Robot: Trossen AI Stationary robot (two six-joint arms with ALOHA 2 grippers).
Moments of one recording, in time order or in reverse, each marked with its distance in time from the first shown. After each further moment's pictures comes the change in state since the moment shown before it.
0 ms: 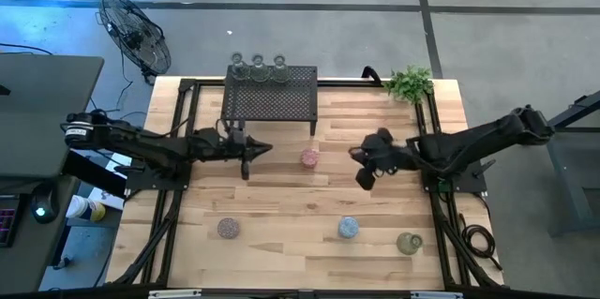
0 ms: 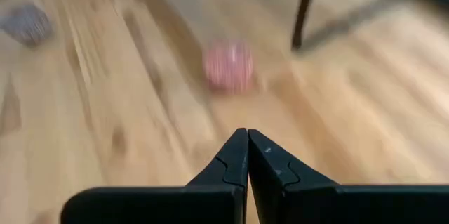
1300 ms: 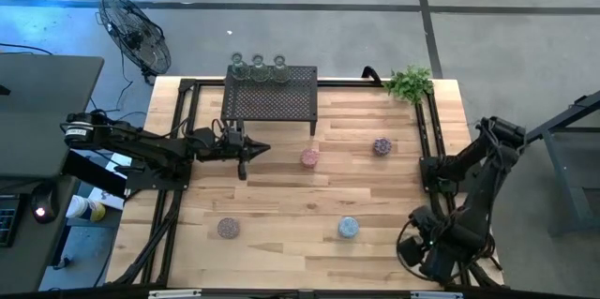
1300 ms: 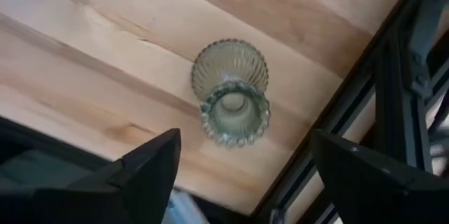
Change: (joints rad) left arm 0.001 0.001 -0.038 0.102 0.042 0.030; right arm 0.852 0.428 0.436 -0.768 -0.413 1.551
